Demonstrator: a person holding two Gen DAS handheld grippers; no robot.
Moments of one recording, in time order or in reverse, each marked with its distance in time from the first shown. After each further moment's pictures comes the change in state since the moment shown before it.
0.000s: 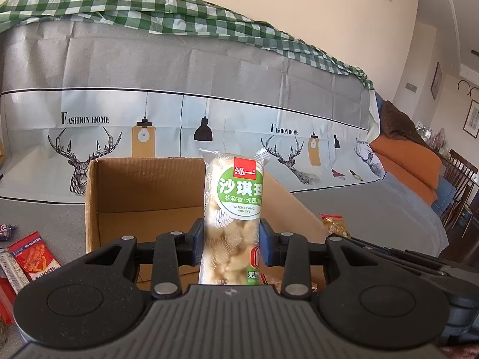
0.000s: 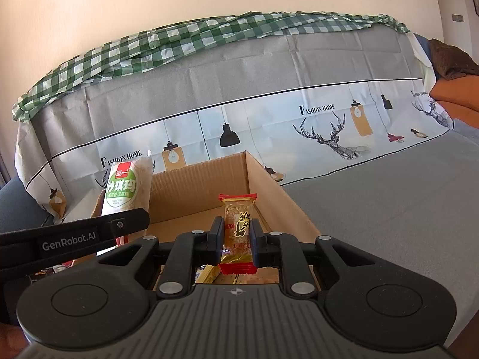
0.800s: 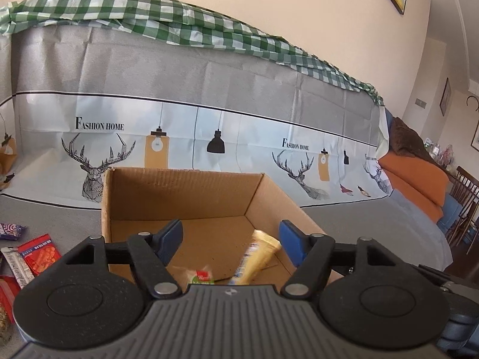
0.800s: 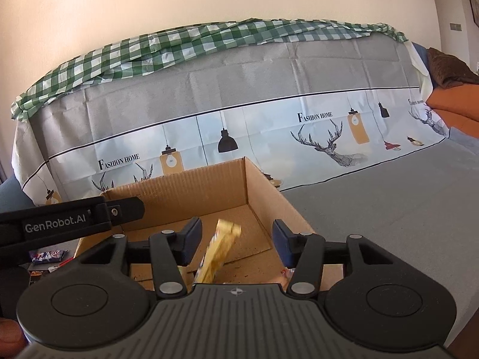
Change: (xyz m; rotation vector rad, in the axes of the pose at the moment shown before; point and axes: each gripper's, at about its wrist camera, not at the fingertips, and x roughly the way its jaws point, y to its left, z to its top) left arm -0.012 0.006 0.004 -0.038 -0.058 0.045; right arm -0.004 0.004 0.001 -0.020 -0.023 -0.019
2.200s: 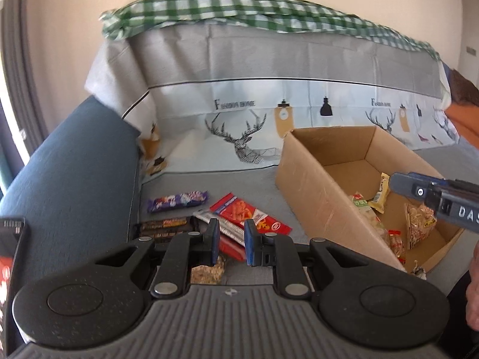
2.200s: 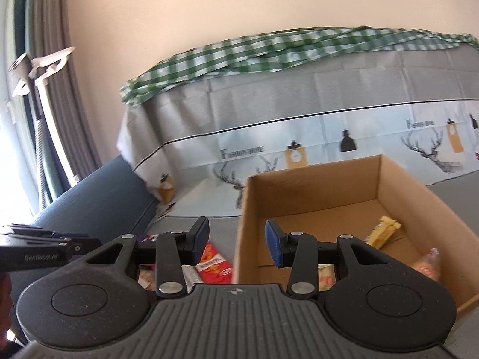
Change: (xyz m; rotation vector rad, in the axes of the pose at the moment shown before) left arm -0.157 0.165 -0.023 0.115 0.134 0.308; right arm -0.046 0.126 -0.030 -0.096 -0.008 0.367
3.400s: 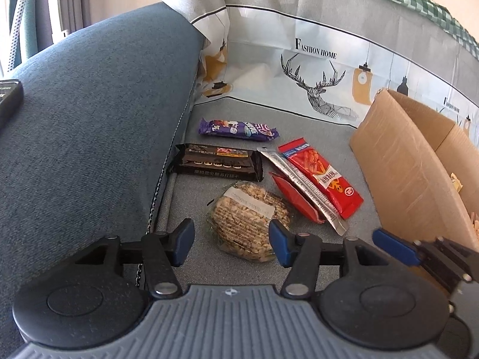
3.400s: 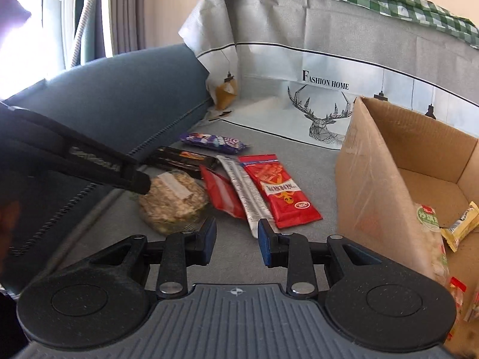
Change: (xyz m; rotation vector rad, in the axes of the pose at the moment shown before) left arm 0.078 0.055 -0.038 -0.228 0.196 0.138; right arm 0.100 0.089 -0.086 -0.306 0.235 0.065
